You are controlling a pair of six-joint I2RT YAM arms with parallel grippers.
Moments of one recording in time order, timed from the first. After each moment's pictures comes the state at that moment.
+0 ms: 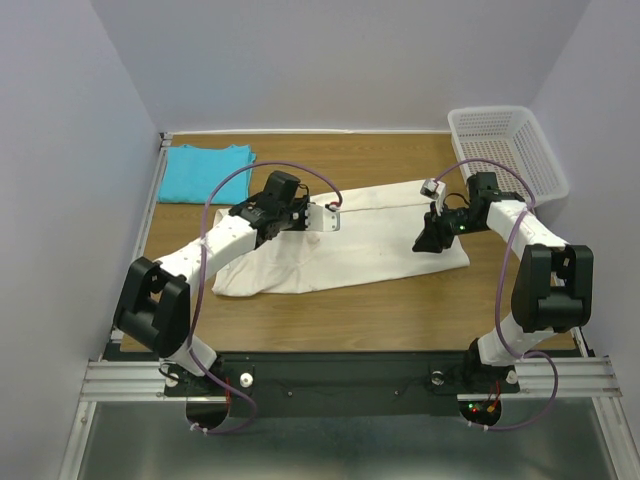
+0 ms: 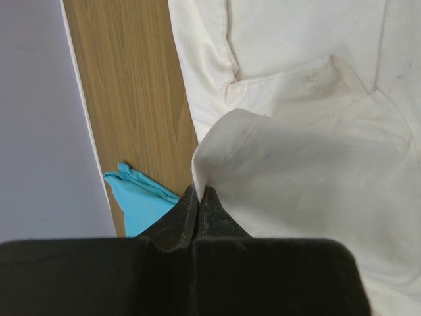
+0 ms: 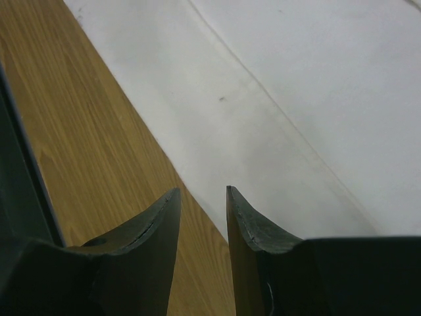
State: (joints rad) left arm -0.56 1.52 1.11 -0.35 0.02 1.14; right arm -0.03 1.61 1.10 -0.77 -0.95 -0.78
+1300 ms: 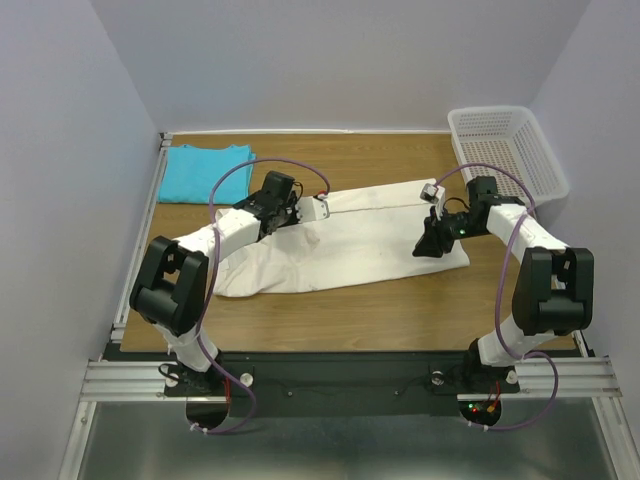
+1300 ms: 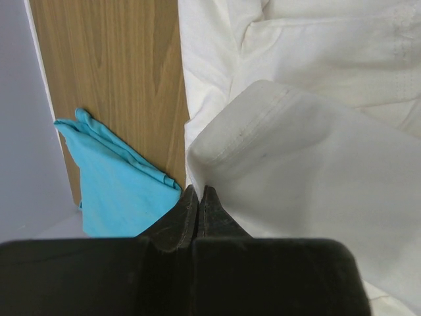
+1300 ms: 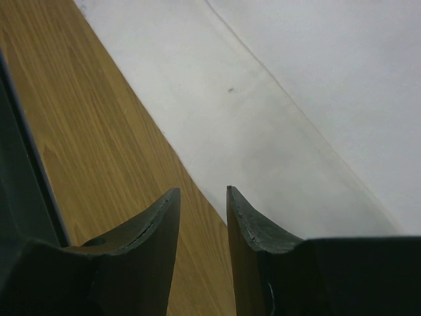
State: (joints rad) left arm -0.47 1.66 1.09 -0.25 -0.10 1.02; right arm -0.03 1.59 1.06 -0.77 -0.95 -0.79
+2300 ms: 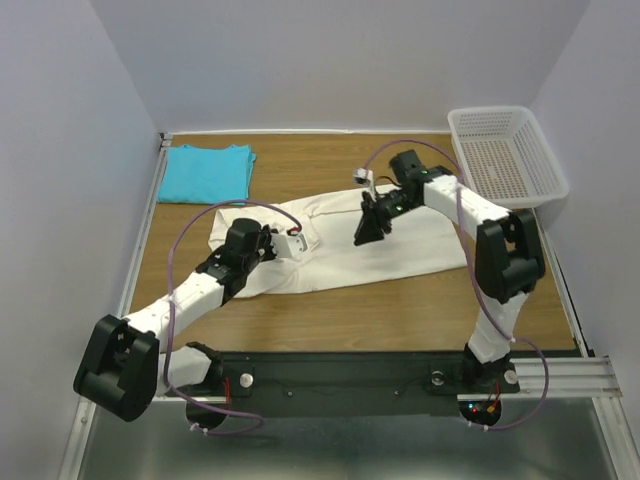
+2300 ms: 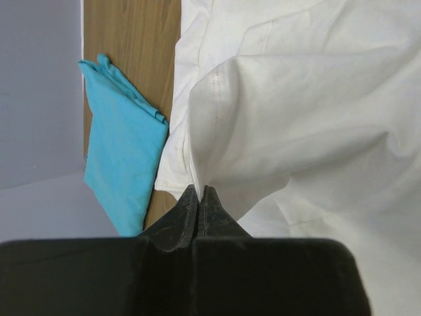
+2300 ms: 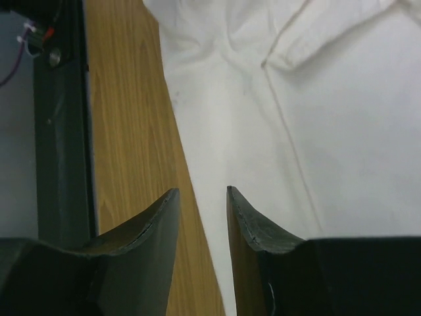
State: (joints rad) left arm -0.47 1.18 0.56 0.03 -0.12 1.00; right arm 0.32 1.83 1.39 -0.79 -1.03 -0.66
